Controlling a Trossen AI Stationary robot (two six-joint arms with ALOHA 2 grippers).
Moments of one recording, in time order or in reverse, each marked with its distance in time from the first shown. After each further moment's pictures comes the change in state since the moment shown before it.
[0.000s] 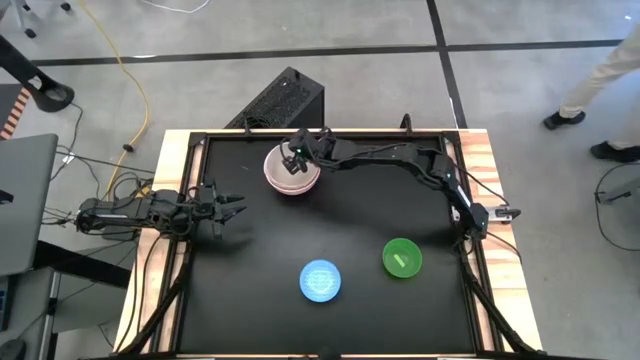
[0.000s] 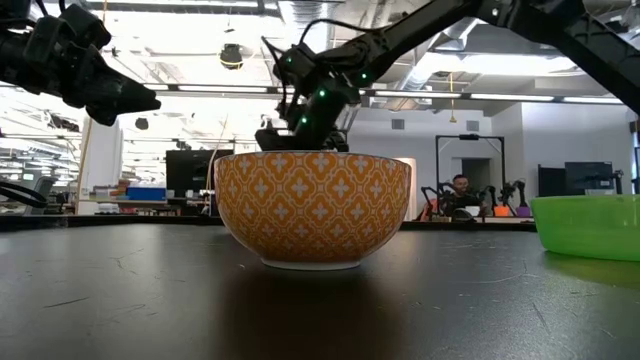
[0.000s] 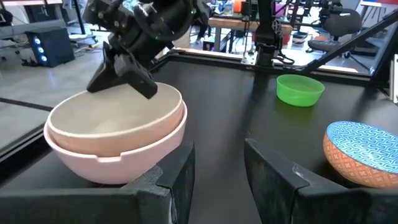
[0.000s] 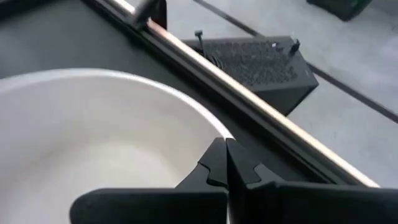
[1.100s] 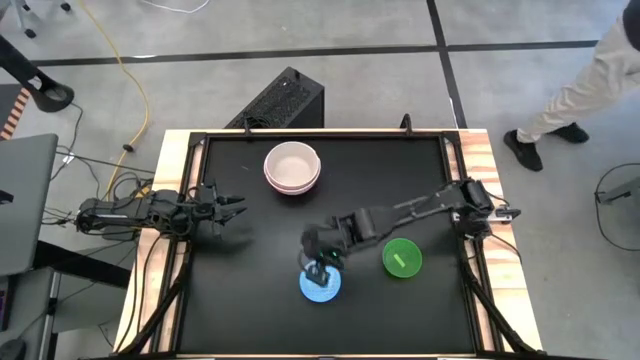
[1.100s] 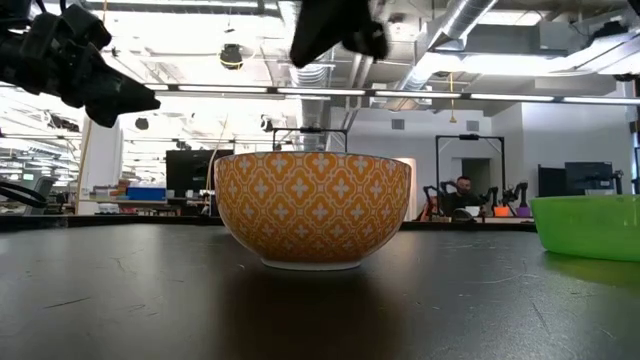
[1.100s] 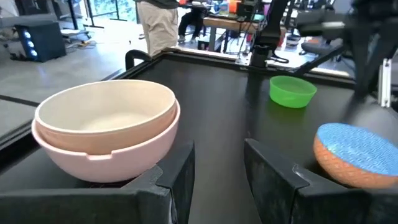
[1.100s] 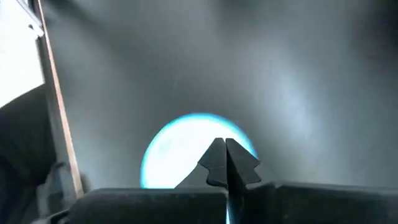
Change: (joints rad) left arm 0.000 0.000 0.000 0.000 0.025 -0.034; right arm 0.599 -0.265 0.002 -0.542 -0.397 0.356
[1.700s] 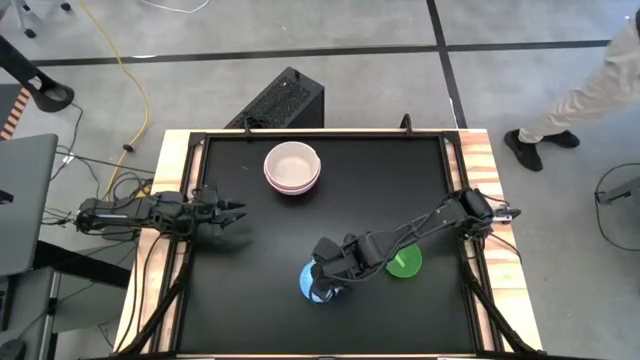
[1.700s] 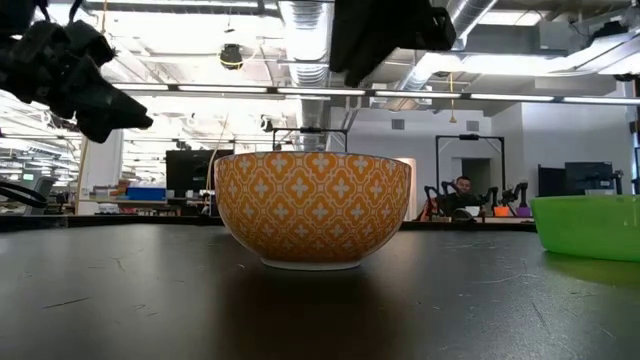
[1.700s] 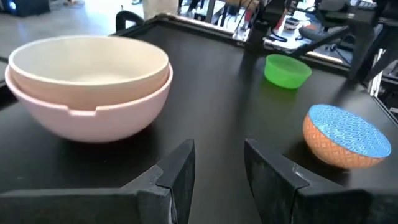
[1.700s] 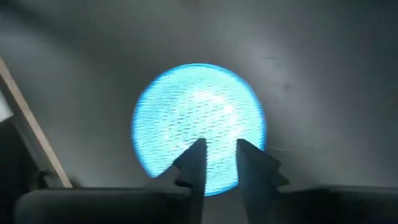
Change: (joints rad) left arm 0.000 0.000 0.000 -0.106 0.044 -0.138; right arm 0.111 0.036 0.000 -0.134 0.129 0.333
